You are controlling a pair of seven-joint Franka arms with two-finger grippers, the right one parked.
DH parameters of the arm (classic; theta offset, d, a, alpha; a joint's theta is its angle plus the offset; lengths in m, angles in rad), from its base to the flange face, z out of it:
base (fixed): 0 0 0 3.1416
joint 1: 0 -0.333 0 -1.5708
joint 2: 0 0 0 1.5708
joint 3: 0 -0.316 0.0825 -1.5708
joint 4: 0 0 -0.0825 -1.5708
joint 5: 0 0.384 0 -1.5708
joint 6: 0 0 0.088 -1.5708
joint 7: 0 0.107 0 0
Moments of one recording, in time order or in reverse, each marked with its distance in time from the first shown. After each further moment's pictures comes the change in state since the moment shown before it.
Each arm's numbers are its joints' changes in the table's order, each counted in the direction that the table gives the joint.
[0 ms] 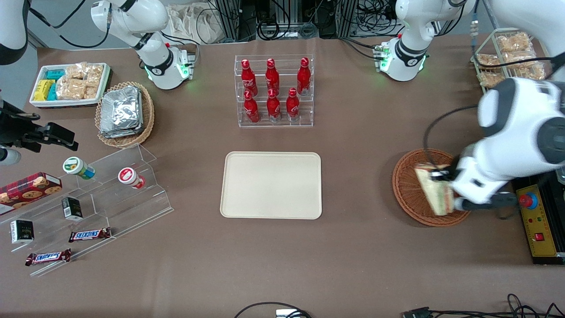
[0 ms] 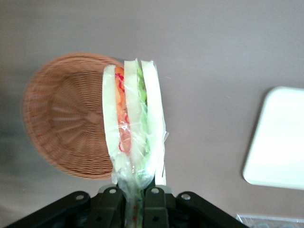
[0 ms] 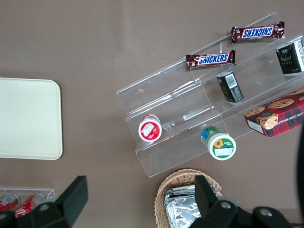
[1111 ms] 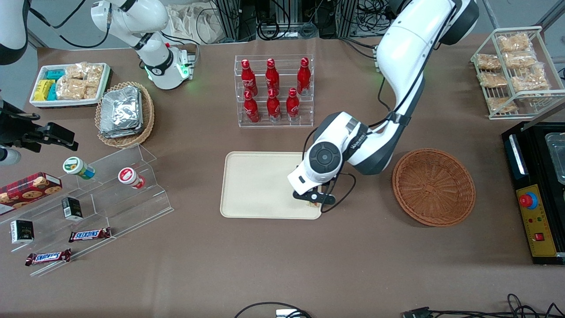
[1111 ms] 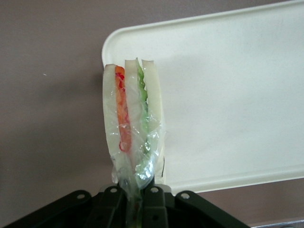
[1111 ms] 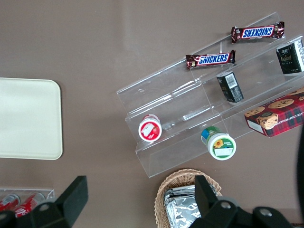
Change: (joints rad) arm 0.432 -0.393 -0.001 0.153 0.001 -0.209 -0.183
